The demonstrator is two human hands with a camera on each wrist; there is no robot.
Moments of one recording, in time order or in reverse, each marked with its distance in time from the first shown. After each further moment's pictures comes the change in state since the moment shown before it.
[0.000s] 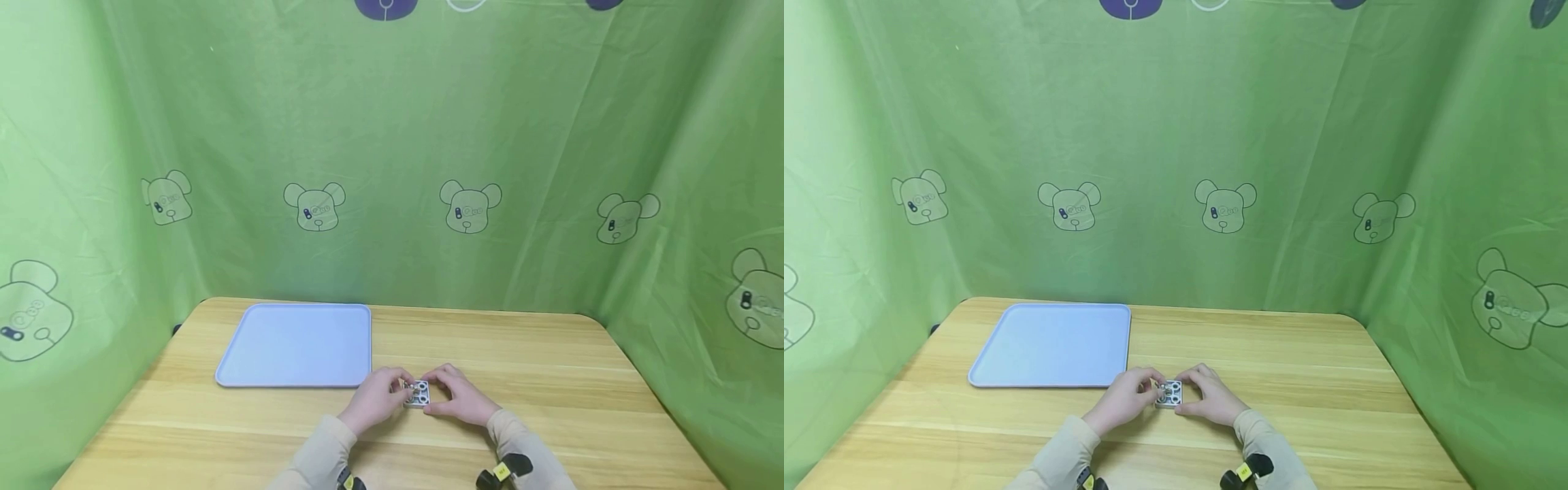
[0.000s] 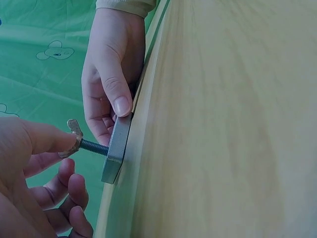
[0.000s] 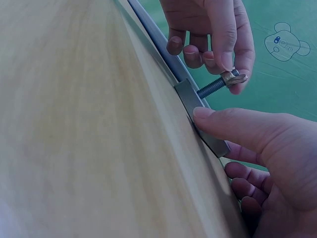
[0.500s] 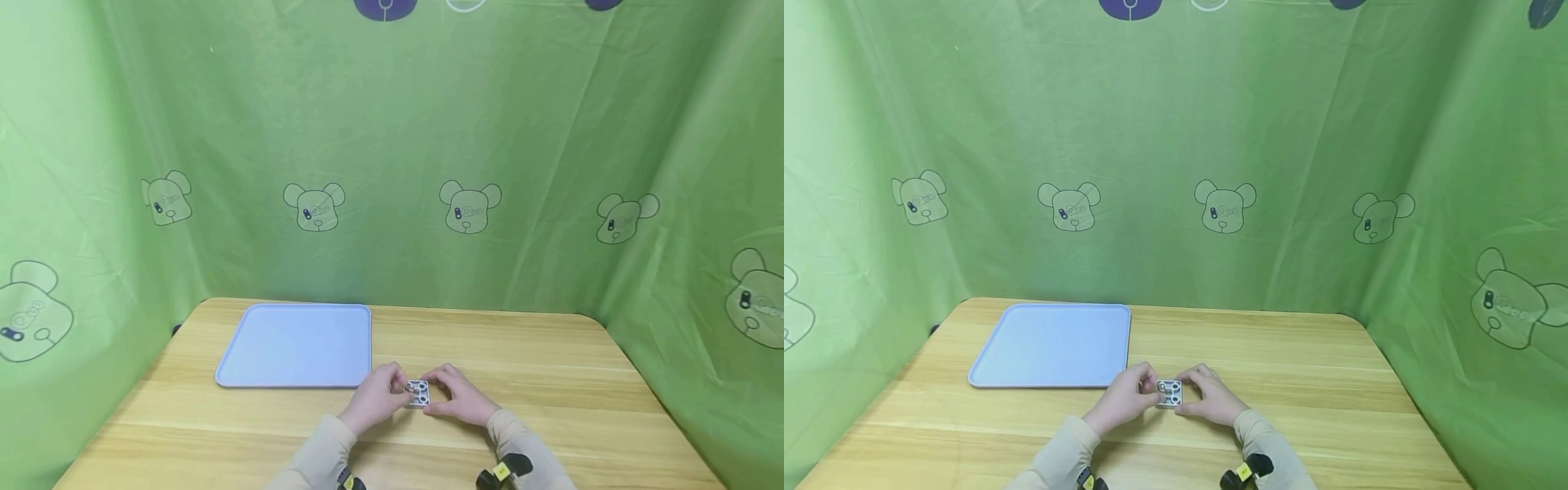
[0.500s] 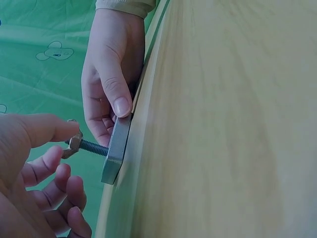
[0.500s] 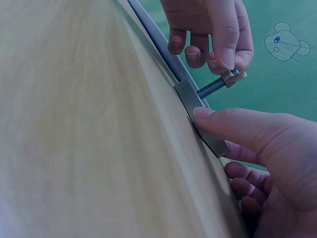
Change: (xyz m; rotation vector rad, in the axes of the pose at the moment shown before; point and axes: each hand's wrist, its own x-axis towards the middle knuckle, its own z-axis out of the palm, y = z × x) left_hand -0.001 0.000 -0.001 -0.057 0.018 -0.031; right_hand 0.000 -0.001 0.000 -0.001 0.008 -0.026
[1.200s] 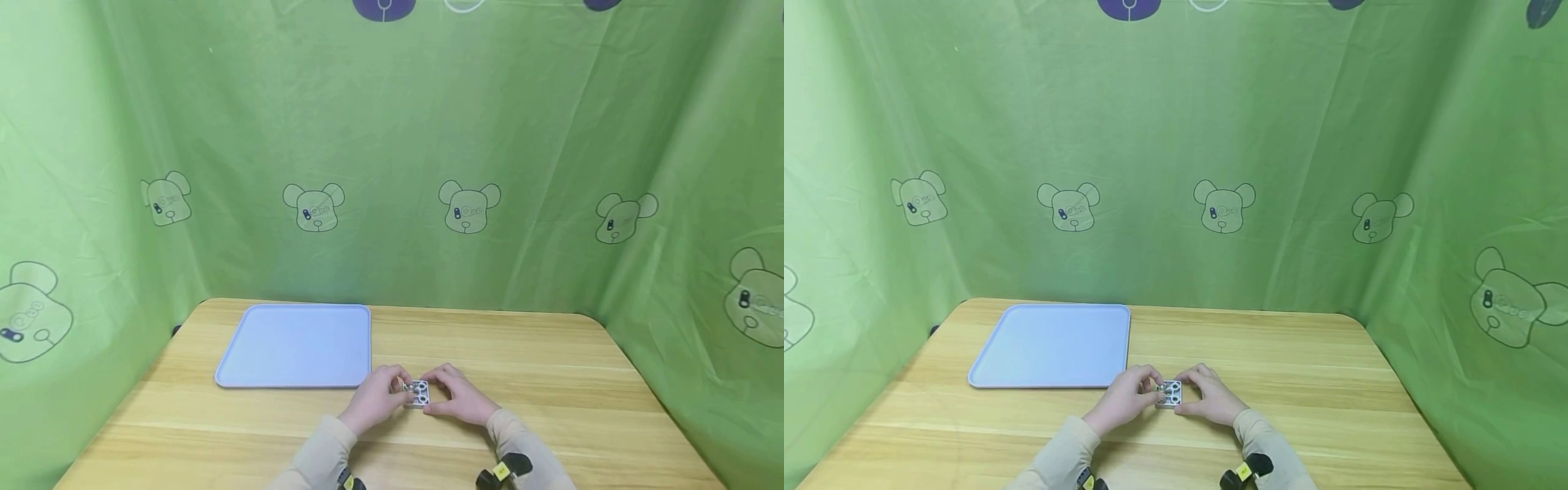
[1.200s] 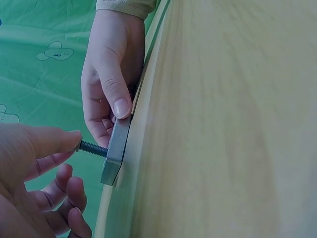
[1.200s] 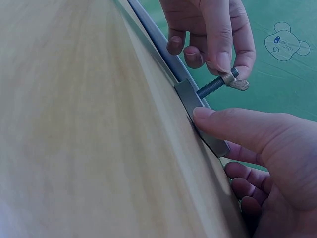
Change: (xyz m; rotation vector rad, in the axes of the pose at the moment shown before) left_hand 0.000 0.001 0.000 0.040 -0.015 0.017; right_hand -0.001 0.000 -0.001 0.002 -0.007 0.015
